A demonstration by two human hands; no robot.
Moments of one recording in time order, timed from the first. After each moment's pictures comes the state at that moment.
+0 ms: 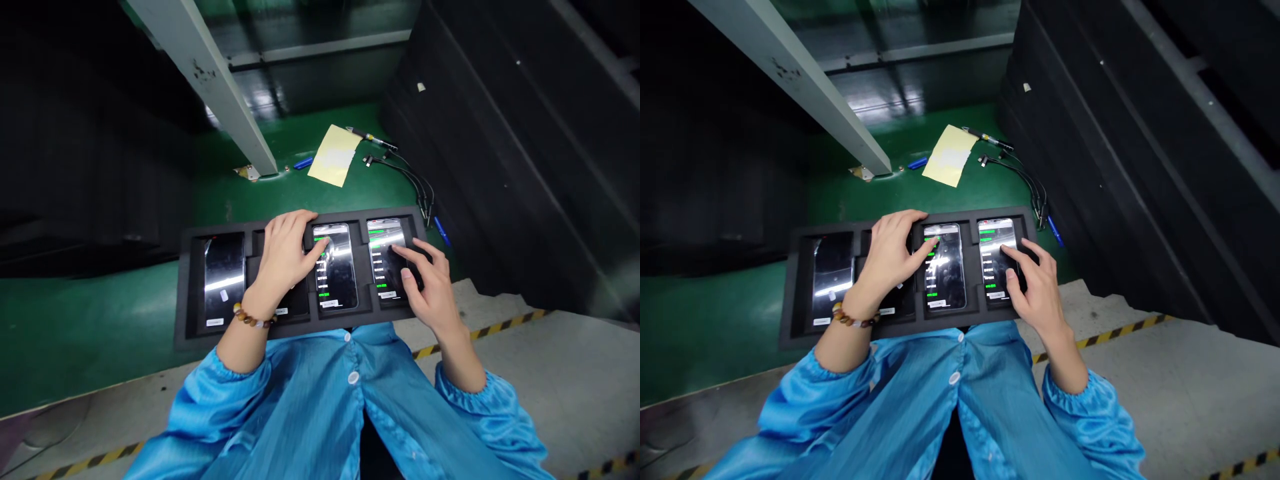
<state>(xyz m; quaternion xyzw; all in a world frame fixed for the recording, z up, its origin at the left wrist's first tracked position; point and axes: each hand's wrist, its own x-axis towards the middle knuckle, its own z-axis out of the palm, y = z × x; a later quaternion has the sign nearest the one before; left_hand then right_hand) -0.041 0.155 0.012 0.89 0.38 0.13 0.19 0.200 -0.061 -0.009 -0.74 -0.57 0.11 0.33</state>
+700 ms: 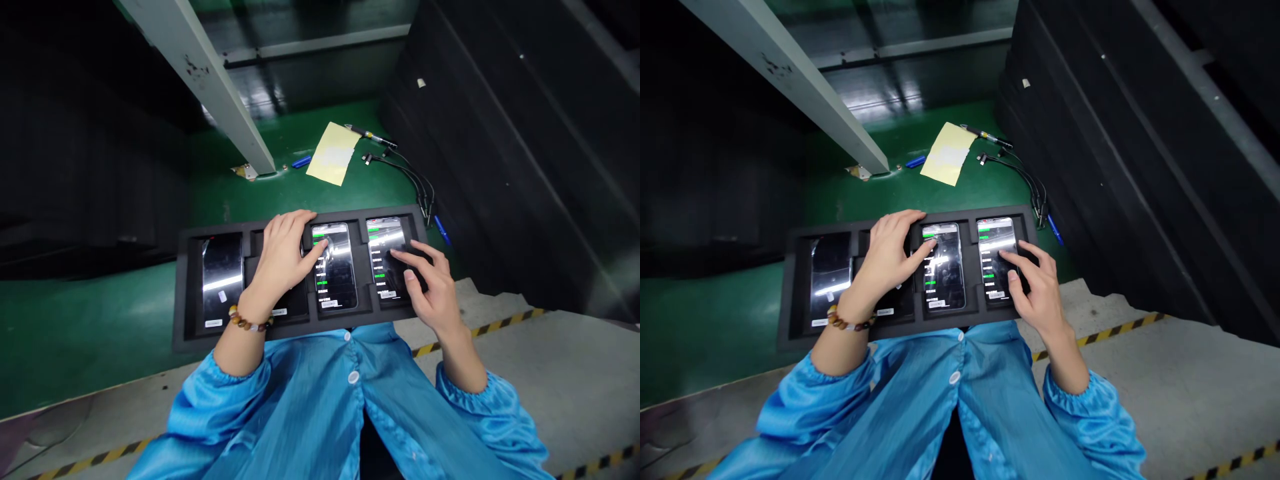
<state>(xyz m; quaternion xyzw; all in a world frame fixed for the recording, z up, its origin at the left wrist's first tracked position) -0.045 0.155 0.012 0.90 0.36 0.13 0.20 0.201 -0.063 -0.009 -0.73 -0.57 0.11 0.35</state>
